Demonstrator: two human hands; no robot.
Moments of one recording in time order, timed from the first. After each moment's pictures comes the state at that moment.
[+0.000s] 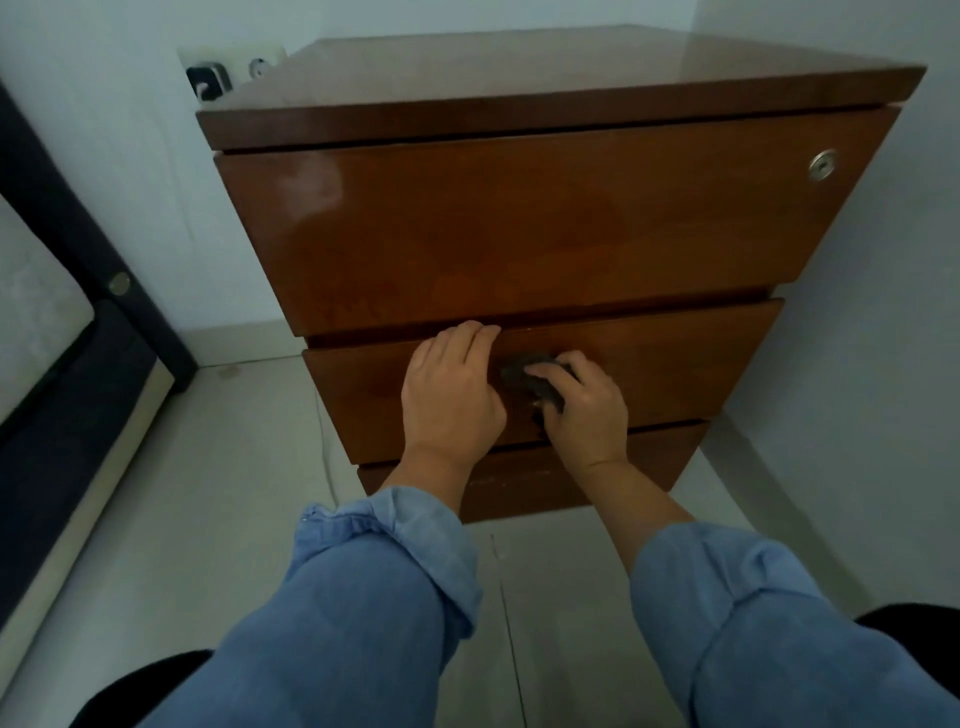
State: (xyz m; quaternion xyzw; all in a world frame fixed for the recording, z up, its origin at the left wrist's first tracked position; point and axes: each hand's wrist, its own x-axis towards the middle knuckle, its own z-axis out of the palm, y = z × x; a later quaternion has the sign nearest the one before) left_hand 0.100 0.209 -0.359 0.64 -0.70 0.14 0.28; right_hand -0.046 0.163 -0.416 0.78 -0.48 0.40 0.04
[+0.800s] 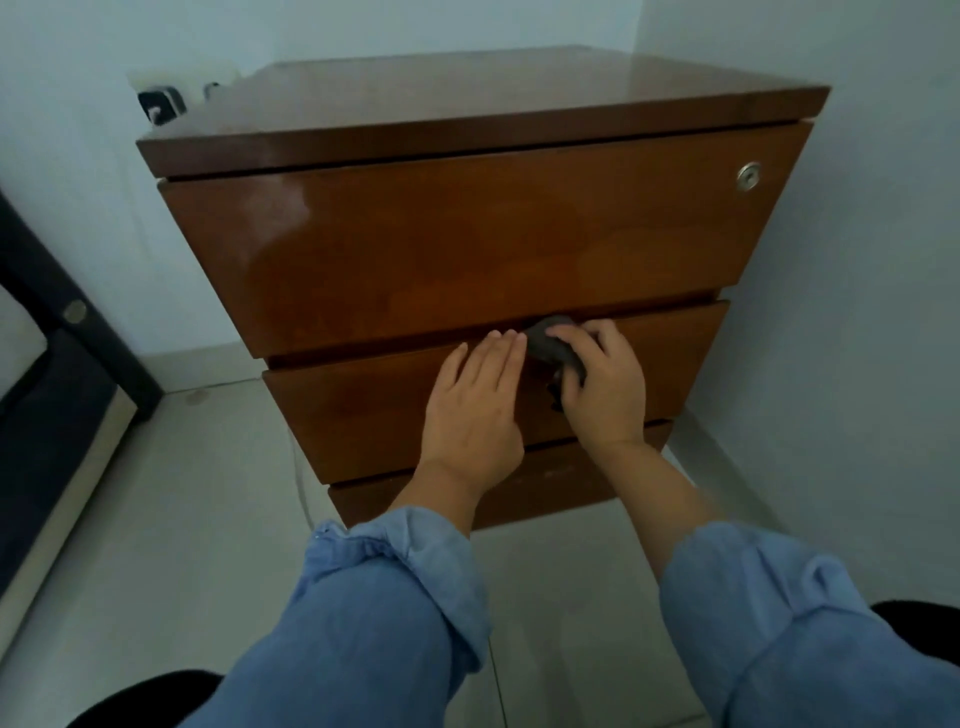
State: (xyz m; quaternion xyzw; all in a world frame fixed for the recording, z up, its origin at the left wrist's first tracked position) left_hand 0.061 0.209 -0.365 0.58 -0.78 0.15 0.14; right_hand -0.089 0.153 -0.386 0.73 -0.52 0.45 0.03
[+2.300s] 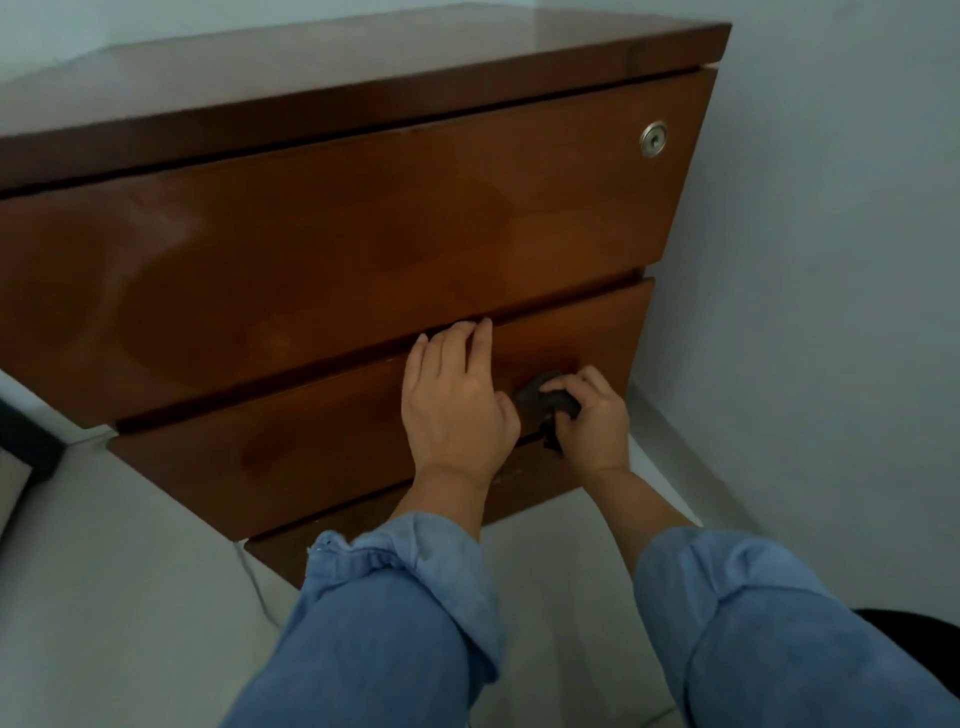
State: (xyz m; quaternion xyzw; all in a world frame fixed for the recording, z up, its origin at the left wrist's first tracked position) left_hand -0.008 0.163 -0.369 0.63 -0.72 0.15 0.25; right_hand -0.155 0.124 -0.461 0.65 -0.59 0.47 -0.08
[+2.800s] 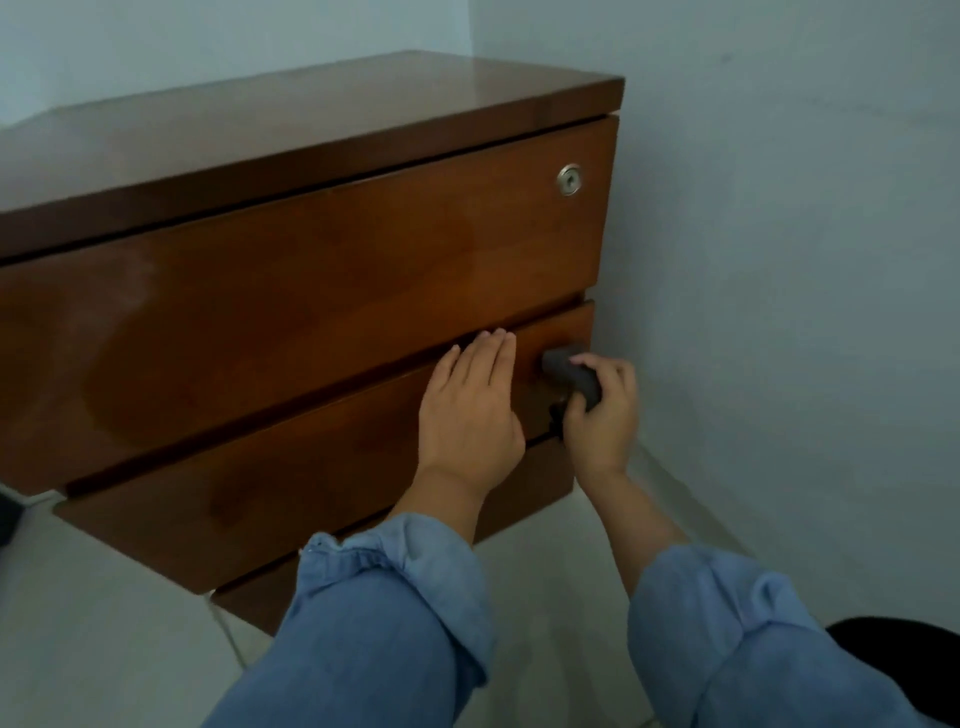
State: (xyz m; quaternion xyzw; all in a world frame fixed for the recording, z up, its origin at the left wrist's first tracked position) left_hand -0.048 0.153 -0.353 0.53 -0.82 0.13 0.15; right_hand -0.184 0.132 -0.423 0.47 -0.63 0.61 -0.07
